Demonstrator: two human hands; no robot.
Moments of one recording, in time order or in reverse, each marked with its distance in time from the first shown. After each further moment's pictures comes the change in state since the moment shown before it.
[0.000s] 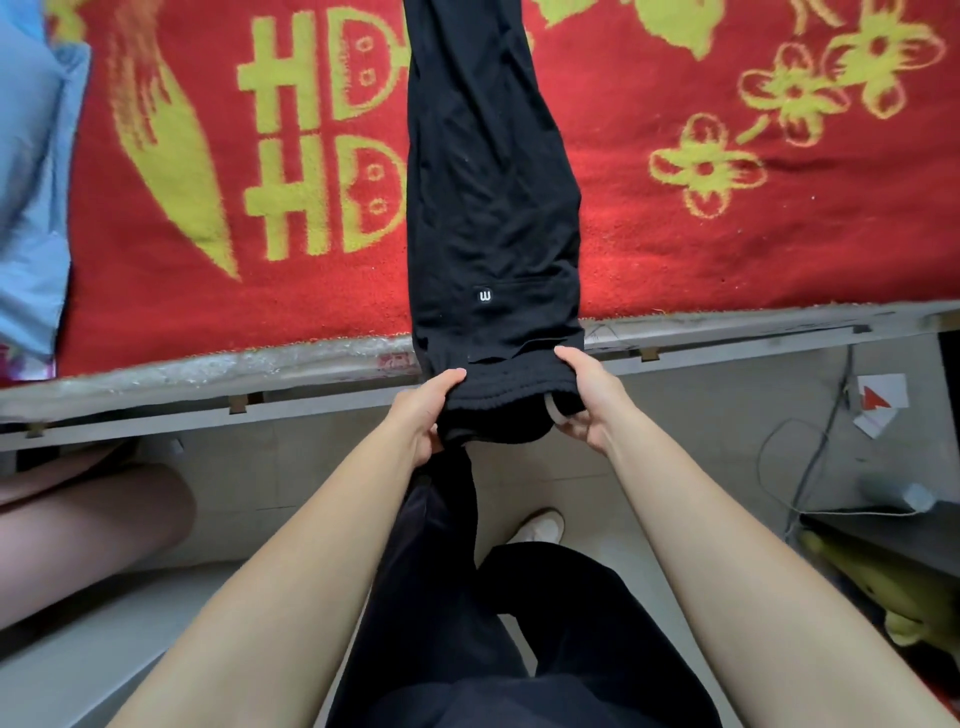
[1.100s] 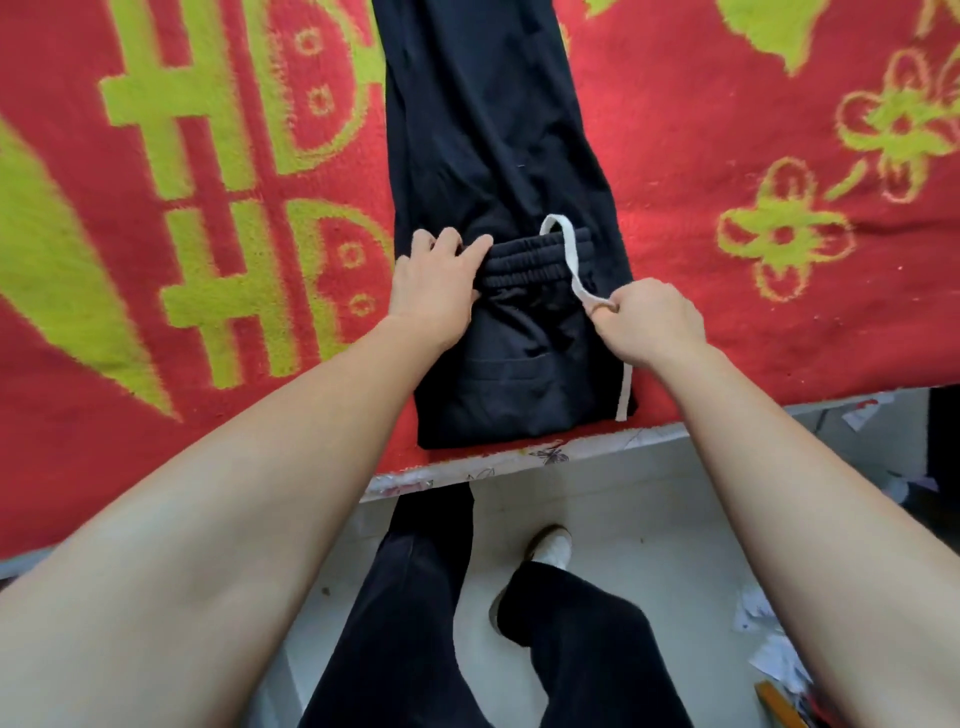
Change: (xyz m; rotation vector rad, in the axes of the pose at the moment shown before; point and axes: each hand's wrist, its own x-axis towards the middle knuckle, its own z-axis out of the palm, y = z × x) left_hand 0.164 0.269 0.058 1.660 0.163 1.018; right_hand 0.118 -0.225 0.079 -1.518 0.405 -0.444
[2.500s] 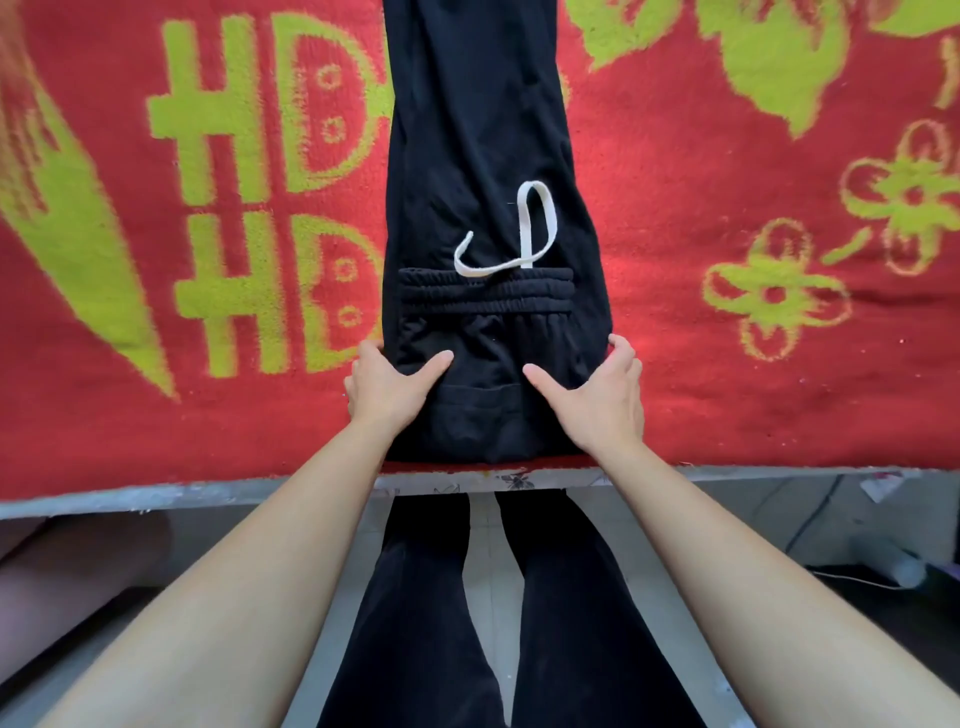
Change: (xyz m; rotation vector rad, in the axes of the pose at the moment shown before) left_hand -0.072 0.020 0.030 -0.816 -0.040 -0.934; right_hand -0.025 0.016 0.051 0.593 0.039 0.132
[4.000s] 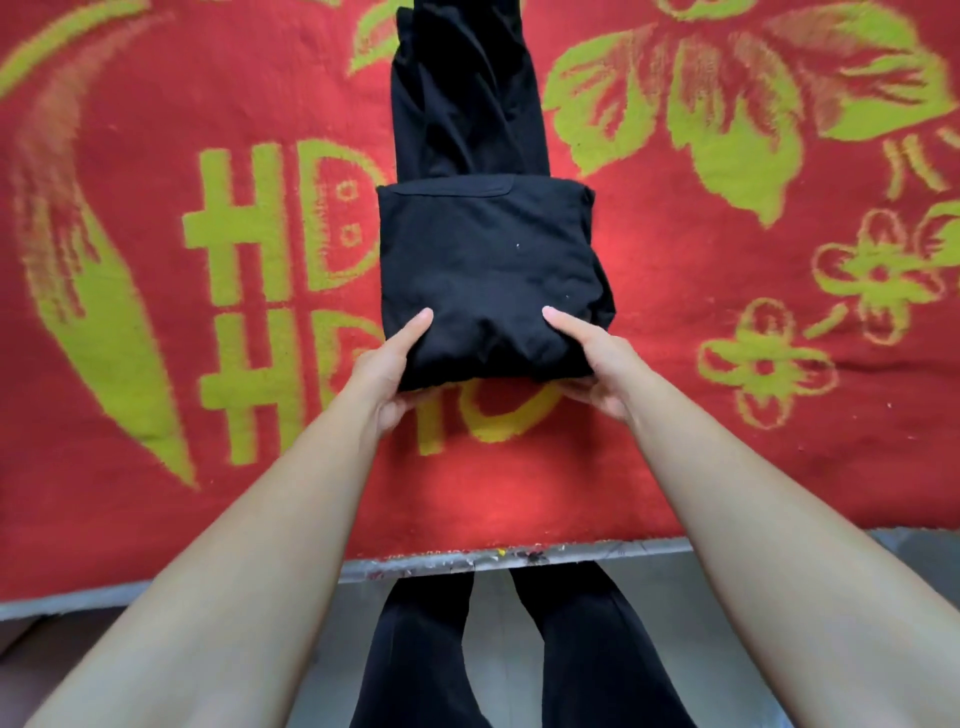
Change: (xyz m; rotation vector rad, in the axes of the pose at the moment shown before) left_hand 0.045 0.097 -0.055 -0.776 -0.355 -0.150; right_hand 0.082 -0.103 -0.051 0.802 -0.427 0.315
